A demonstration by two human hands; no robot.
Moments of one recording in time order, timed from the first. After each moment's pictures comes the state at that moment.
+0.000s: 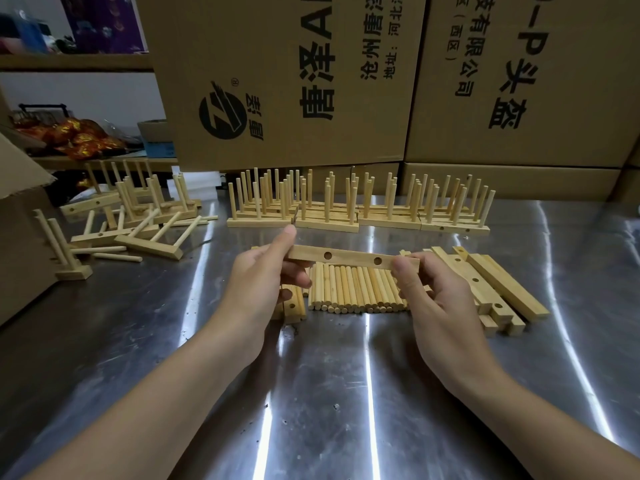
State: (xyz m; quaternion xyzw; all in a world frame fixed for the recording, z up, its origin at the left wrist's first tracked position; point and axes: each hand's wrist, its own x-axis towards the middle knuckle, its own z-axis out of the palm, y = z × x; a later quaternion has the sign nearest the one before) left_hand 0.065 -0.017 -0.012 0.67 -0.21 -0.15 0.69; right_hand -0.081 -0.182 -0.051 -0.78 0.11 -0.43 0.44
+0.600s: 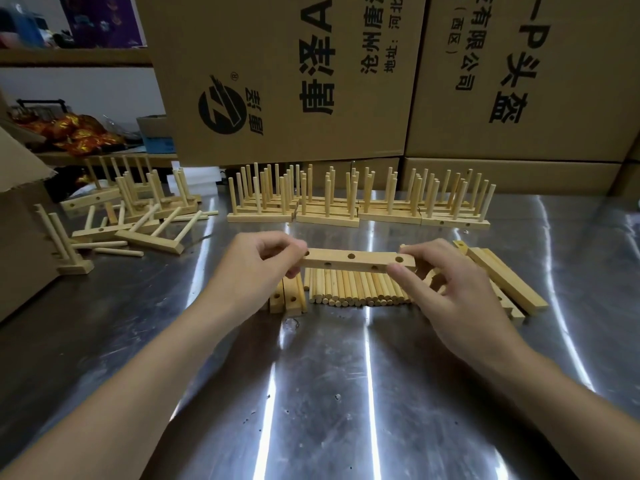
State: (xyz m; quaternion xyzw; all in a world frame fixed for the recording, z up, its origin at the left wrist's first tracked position) left_hand 0.091 -0.003 -0.006 0.74 -0.42 -0.05 0.53; right_hand -0.094 -0.201 -0.033 -0.87 0.11 -0.39 0.29
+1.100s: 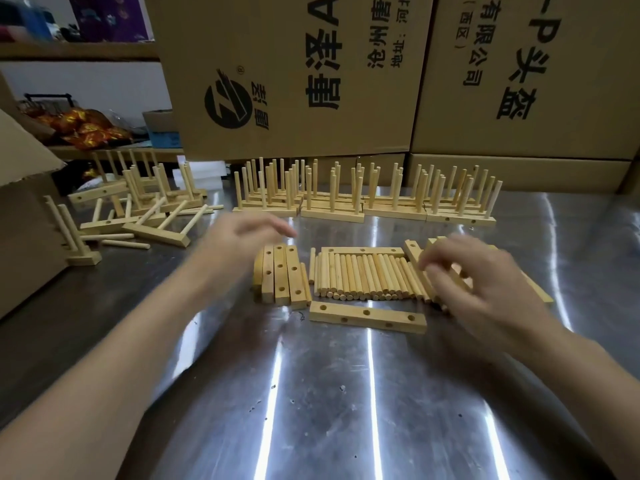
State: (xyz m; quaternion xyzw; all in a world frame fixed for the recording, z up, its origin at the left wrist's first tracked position) left_hand 0.119 0.017 0.000 0.76 -0.44 -0.04 0.47; right_hand -0.111 -0.231 -0.025 -0.93 0.07 -0.33 0.16
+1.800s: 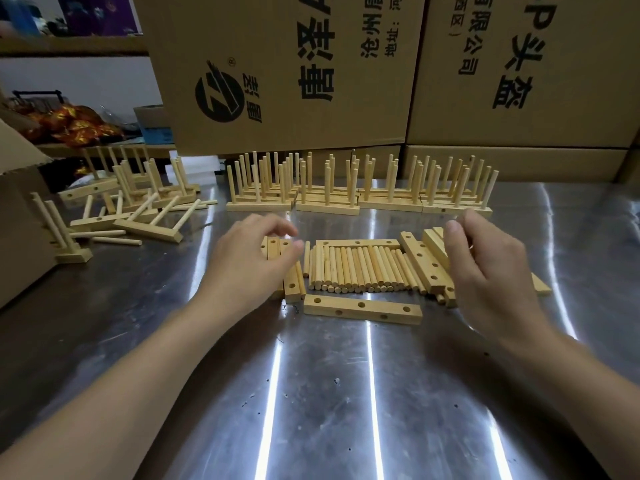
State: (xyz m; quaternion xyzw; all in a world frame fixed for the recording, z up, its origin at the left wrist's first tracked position) left_hand 0.107 -0.008 -0.032 0.81 -0.41 0.11 0.41; right_hand -0.100 -0.223 -0.035 -0.84 0.14 -0.48 0.21
